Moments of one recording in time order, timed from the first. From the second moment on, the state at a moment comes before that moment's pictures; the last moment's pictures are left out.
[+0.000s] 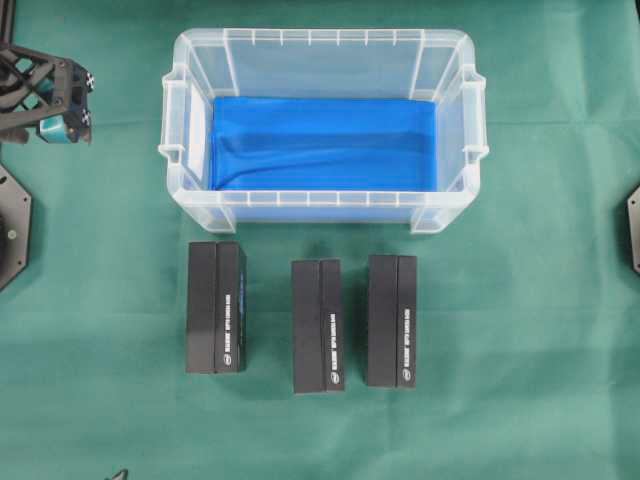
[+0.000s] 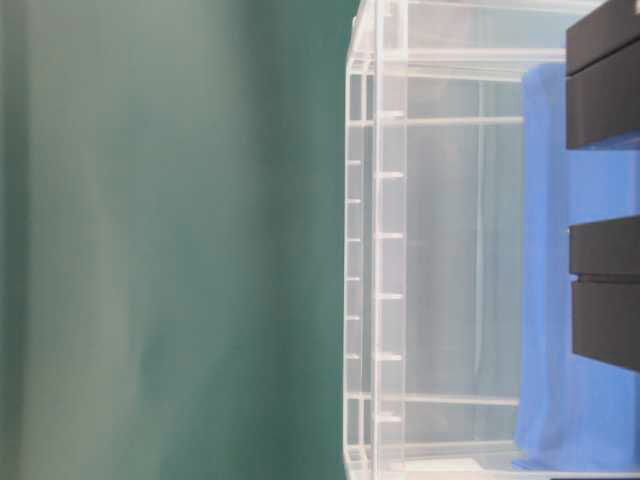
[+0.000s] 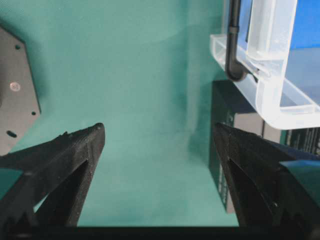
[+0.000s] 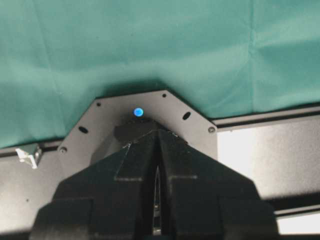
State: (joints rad) left arm 0.22 -0.58 0.47 0.05 1.44 -1.35; right arm 0.00 -0.74 0.53 -0.09 1.63 0.25
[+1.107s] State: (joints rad) left arm 0.22 -0.58 0.47 0.05 1.45 -1.35; right arm 0.00 -0.74 0.56 -0.09 1.63 0.25
